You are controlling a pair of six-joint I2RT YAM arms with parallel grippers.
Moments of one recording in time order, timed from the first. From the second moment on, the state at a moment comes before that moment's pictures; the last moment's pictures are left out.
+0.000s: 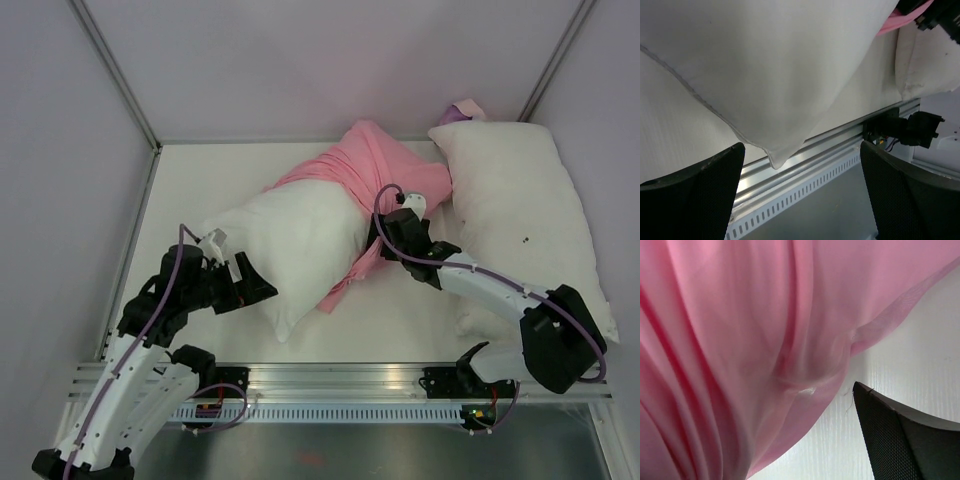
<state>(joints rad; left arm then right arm) -0.34 0.61 0.78 -0.86 0.34 -0.66 0.61 1.37 0.79 -0.16 0.36 0.57</state>
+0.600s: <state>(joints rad) -0.58 0.68 0.49 -0.57 0.45 -0.85 0.61 1.22 0.81 -0.21 0.31 0.55</state>
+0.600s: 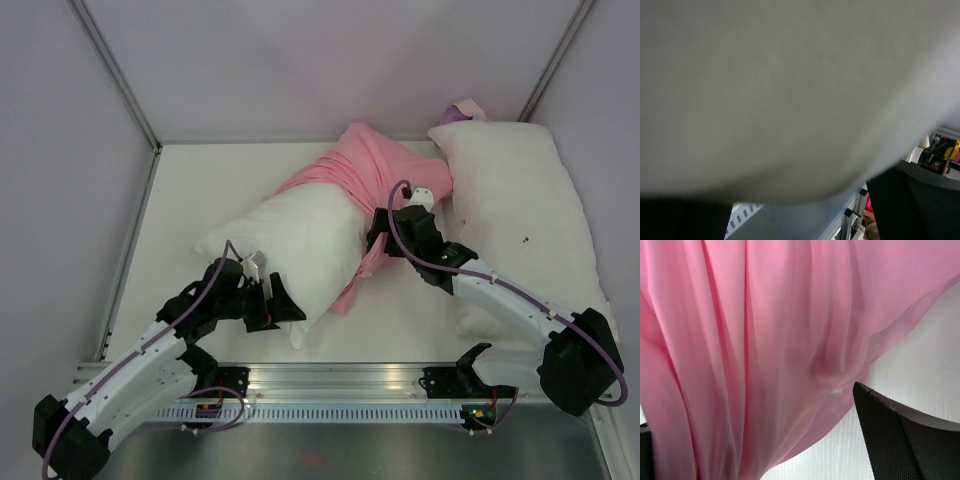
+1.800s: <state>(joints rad) -0.64 0.85 0.68 -0.11 0.42 -1.02 0.69 1.07 0.91 -0.33 0.18 0.46</state>
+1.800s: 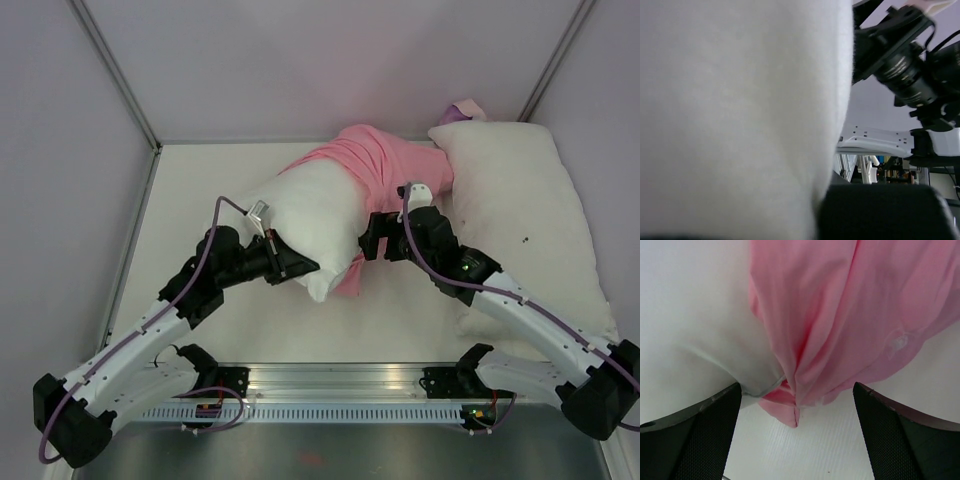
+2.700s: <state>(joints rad) -0.64 0.78 0.94 -0.33 0.42 -1.02 0.57 1.25 0.75 -0.07 0.42 0.56</state>
